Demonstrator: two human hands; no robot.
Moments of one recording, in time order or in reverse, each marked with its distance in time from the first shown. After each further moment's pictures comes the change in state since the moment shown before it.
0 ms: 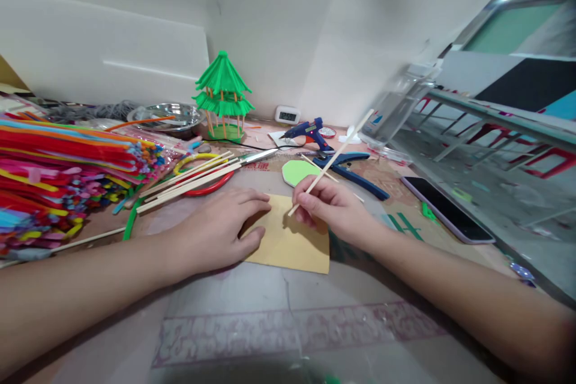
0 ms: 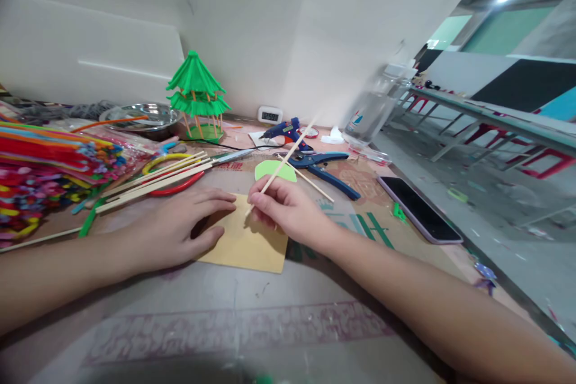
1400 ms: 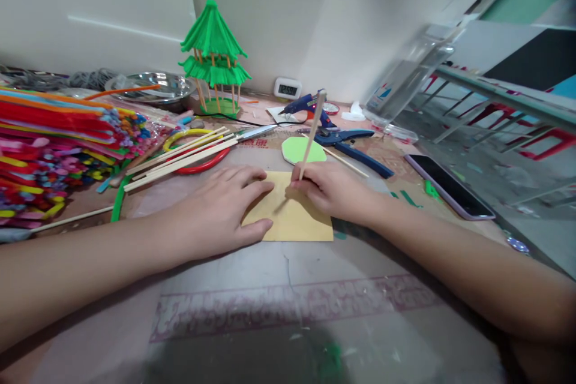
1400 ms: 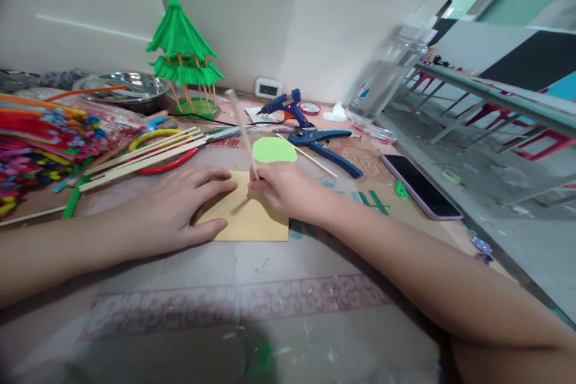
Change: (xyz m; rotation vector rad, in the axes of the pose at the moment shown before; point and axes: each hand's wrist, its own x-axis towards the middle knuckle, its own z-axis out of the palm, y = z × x) left_hand -0.001 0.002 0.004 0.100 -0.082 0.007; right_hand -0.002 0.000 0.003 -0.977 -0.140 -0.310
